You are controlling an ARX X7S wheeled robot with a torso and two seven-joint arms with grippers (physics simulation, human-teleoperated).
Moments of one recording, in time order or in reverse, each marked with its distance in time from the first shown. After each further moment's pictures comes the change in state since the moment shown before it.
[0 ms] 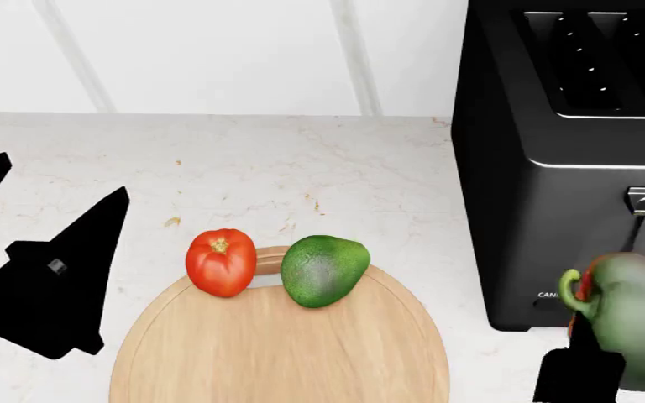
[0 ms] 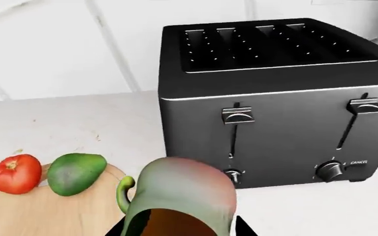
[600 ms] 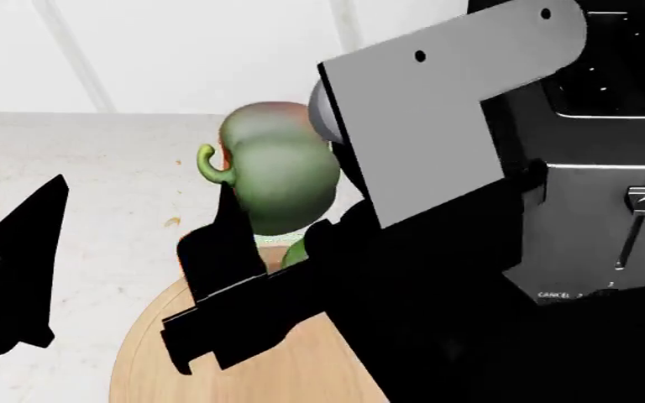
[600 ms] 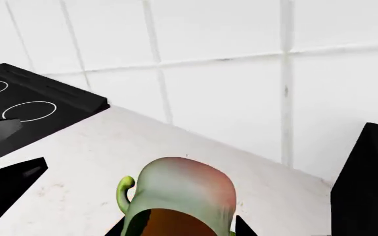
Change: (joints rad) left arm 0.059 -0.072 -0.079 0.075 -0.060 0.067 -0.109; right arm 0.933 -0.662 -0.750 0.329 -0.169 0.325 -0.149
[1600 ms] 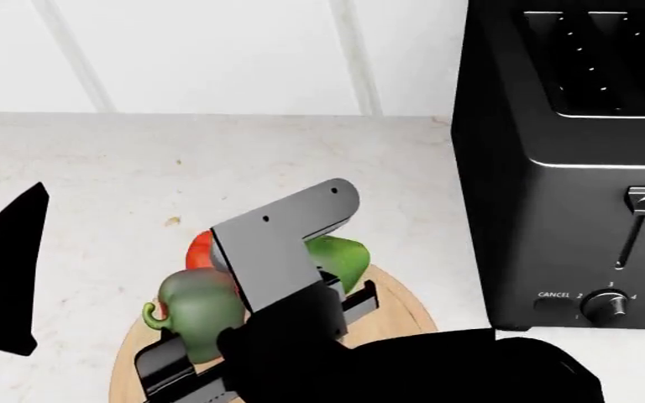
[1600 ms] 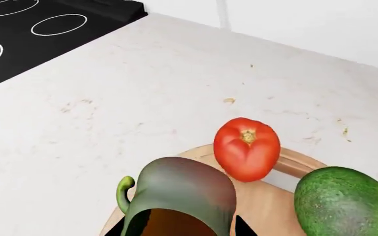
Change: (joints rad) left arm 0.028 -0.037 -0.022 0.031 -0.047 0.032 -0.056; right arm -0.311 -0.224 -0.228 0.277 -0.481 -0.016 -0.419
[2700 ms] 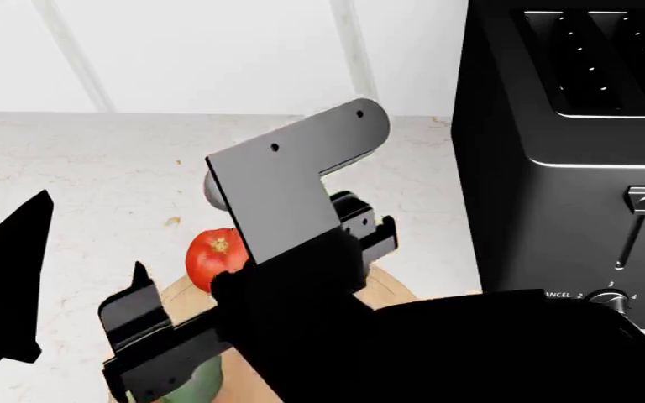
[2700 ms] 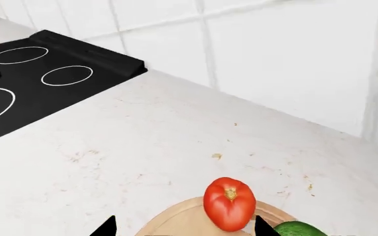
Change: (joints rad) left arm 0.015 0.004 0.006 0.008 -0.006 0.016 -0.012; right arm 0.126 0.037 0.076 -0.120 0.126 -0.008 0.135
